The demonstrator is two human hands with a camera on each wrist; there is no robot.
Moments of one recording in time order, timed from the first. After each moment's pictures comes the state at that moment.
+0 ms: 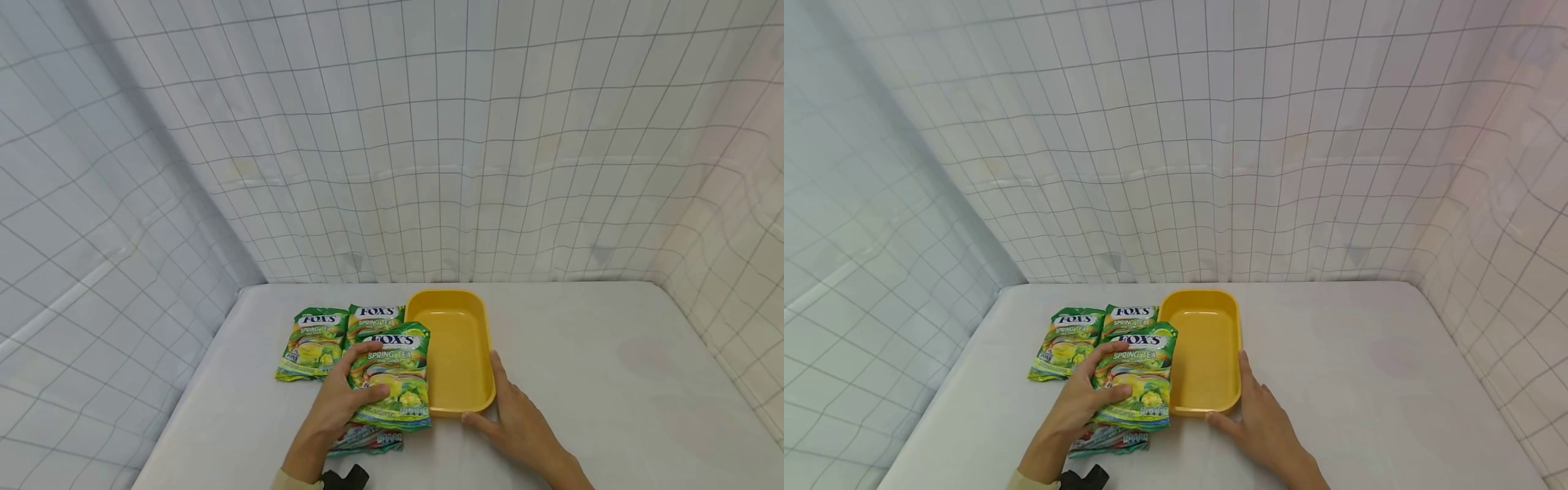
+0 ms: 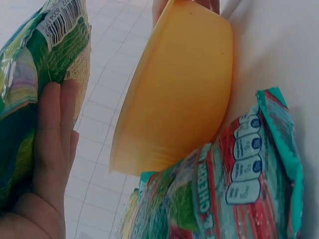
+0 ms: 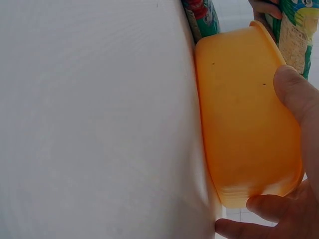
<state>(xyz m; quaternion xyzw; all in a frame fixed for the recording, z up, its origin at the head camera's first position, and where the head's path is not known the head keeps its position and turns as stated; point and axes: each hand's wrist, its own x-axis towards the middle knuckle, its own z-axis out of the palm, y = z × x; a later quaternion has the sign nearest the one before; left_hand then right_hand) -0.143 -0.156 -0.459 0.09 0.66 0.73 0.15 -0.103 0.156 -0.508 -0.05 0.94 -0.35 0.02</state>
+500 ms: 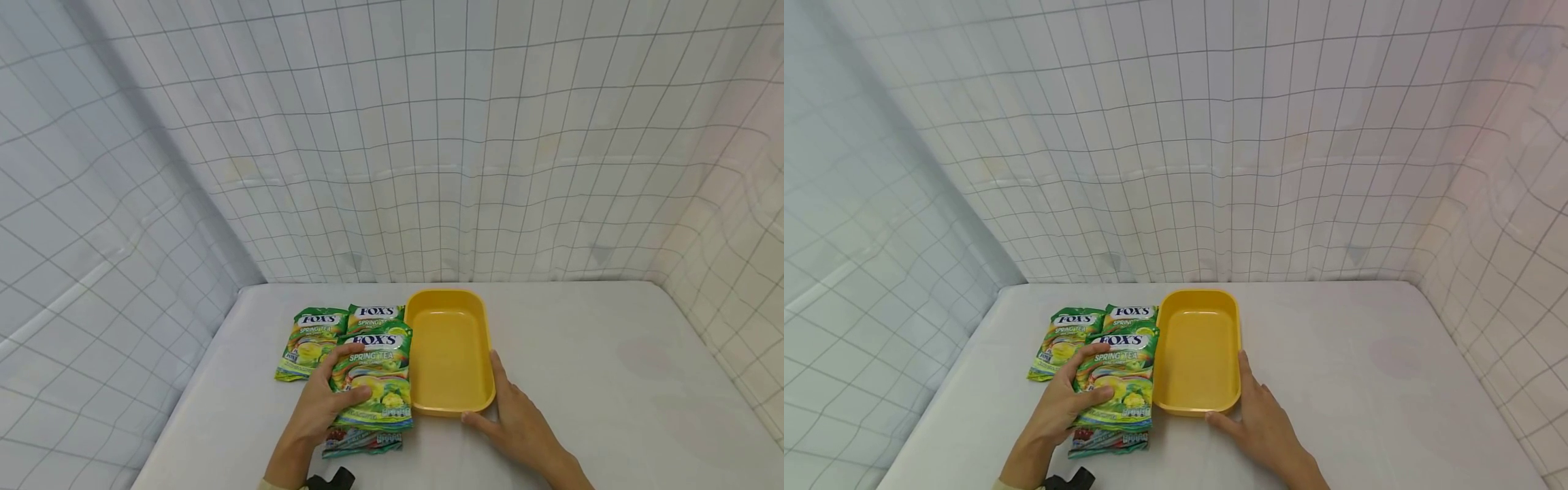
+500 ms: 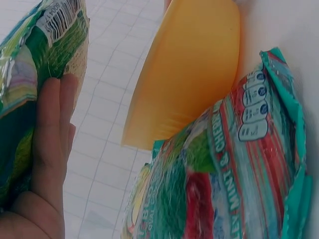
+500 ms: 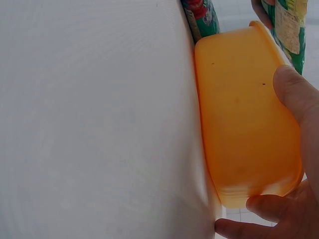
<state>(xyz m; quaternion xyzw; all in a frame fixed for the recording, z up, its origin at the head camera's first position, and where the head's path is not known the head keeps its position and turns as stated) -0.137 -0.179 -0.455 0.06 0.67 0.73 0.12 -0.103 0.158 -0.509 -0.06 0.93 -0.35 0.01</state>
